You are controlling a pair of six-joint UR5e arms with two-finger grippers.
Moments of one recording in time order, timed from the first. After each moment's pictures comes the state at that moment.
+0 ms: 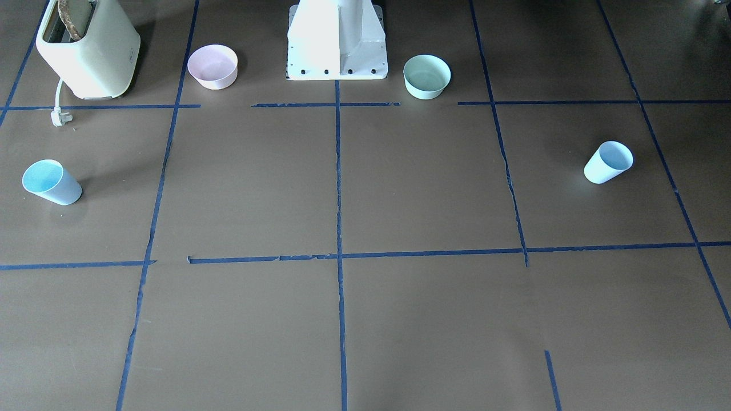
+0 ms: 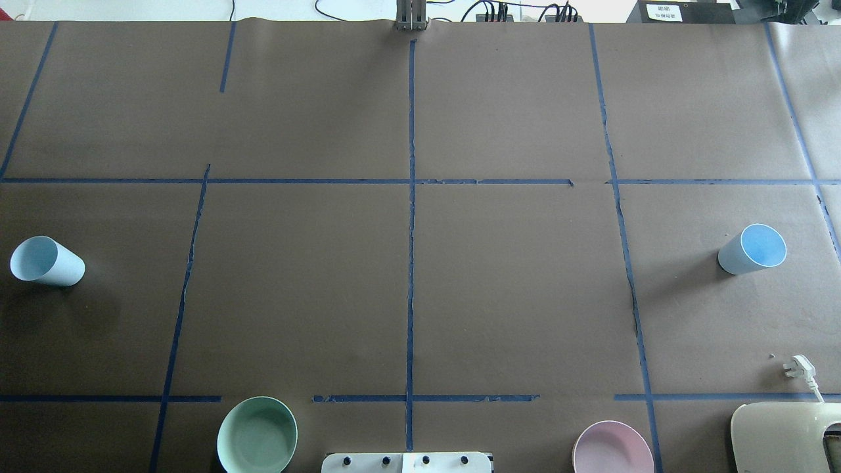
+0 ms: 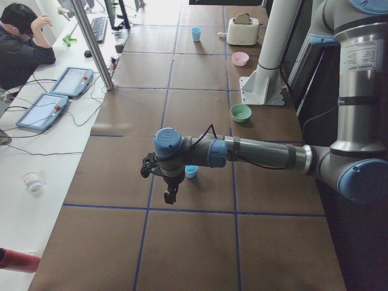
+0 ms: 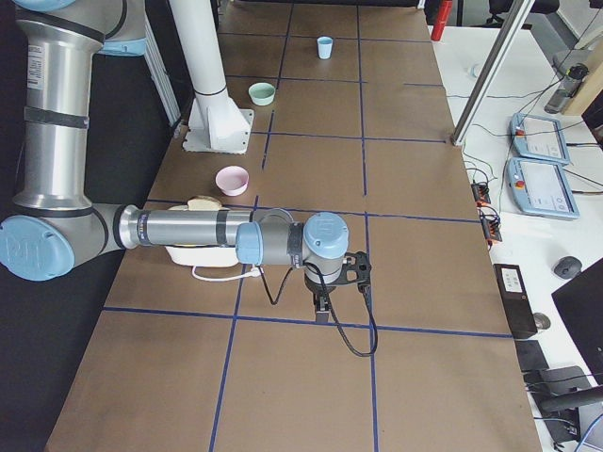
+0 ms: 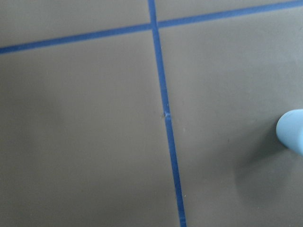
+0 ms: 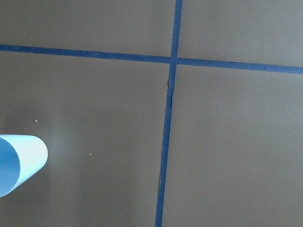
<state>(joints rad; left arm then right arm) -1.53 -1.50 -1.77 -1.50 -2.38 0.16 1.55 -1.71 1.74 -1.58 2.37 -0.05</state>
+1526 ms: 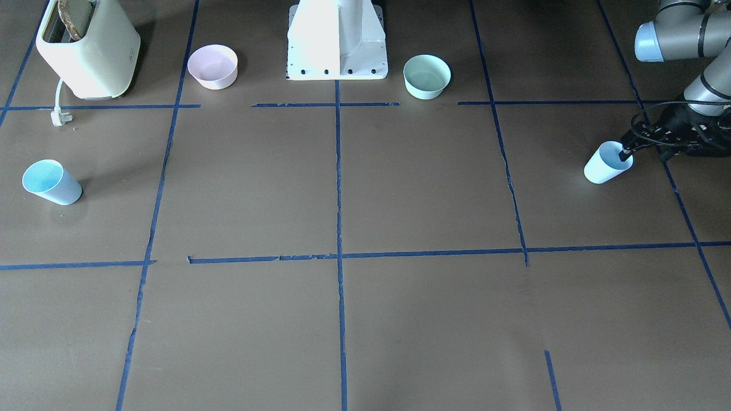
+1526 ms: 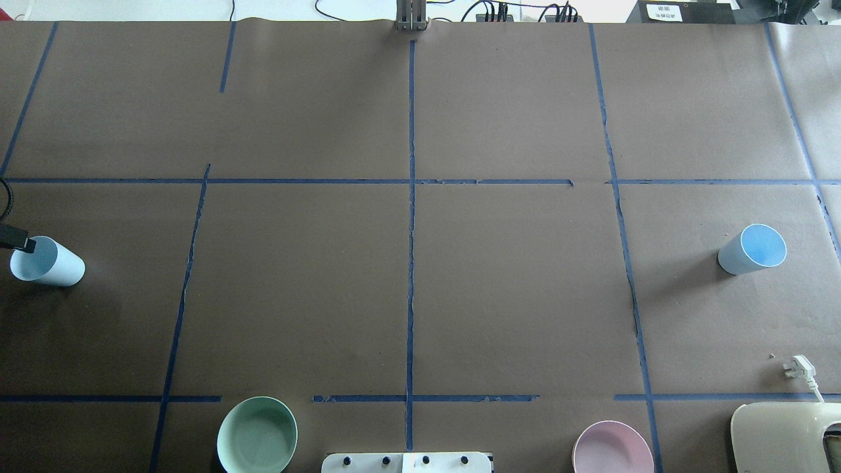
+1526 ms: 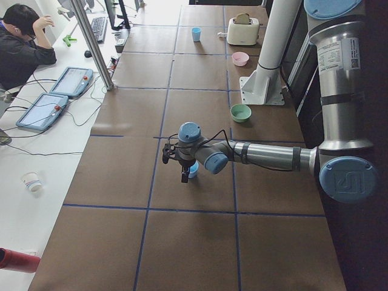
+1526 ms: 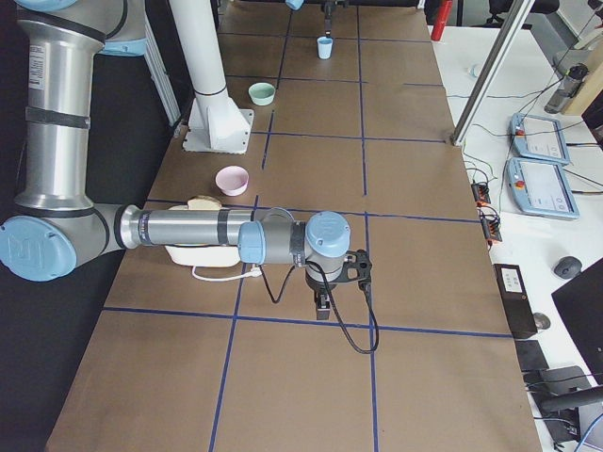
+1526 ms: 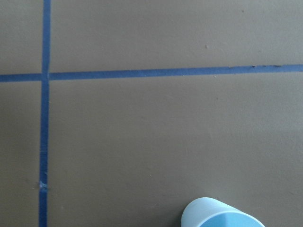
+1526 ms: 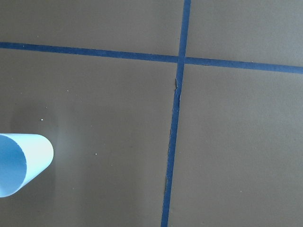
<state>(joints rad) -1.06 -1.40 -1.72 -2.15 -2.20 -0.69 1.54 -1.71 1.74 -1.58 2.38 -0.05</state>
